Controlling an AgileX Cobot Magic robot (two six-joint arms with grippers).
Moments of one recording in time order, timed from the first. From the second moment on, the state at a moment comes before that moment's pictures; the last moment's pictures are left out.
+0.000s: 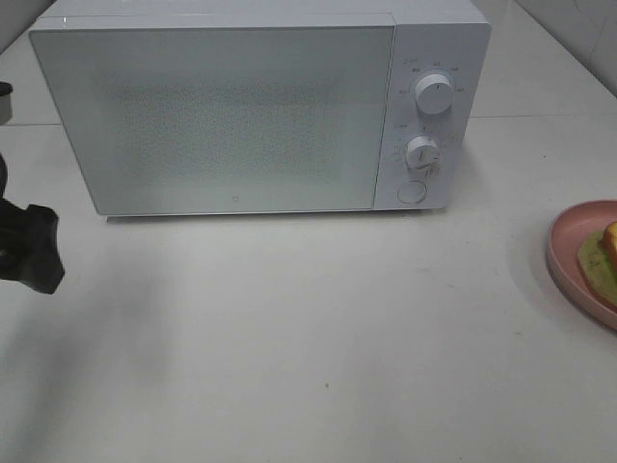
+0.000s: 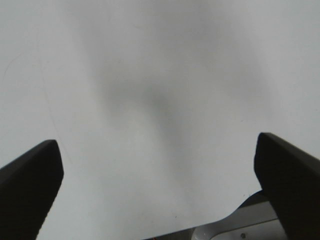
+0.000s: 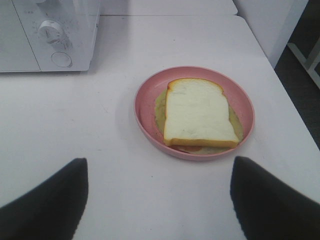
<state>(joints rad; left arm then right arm) -0.34 1.39 -0.86 0.02 0.87 -0.08 -0.02 0.00 -0.50 -0.08 1.00 0.03</state>
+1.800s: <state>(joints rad) -0.06 0.18 -0.52 -0.06 1.08 -0.01 -0.02 0.00 -0.50 -0.08 1.00 0.03</state>
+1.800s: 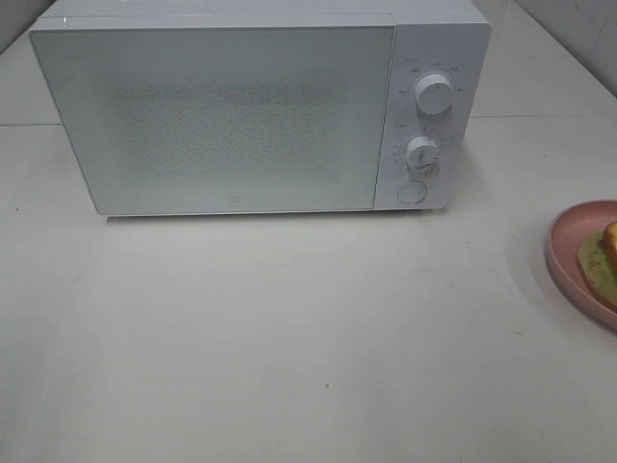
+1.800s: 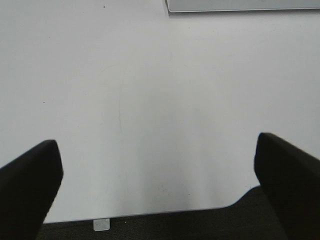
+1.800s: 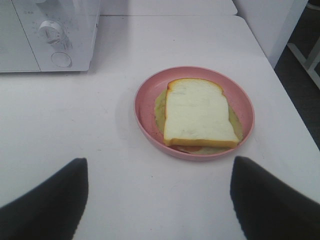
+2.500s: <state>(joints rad) 0.03 0.00 -0.52 -0.07 1.08 -0.01 -0.02 0.00 -0.50 -0.08 1.00 0.03</state>
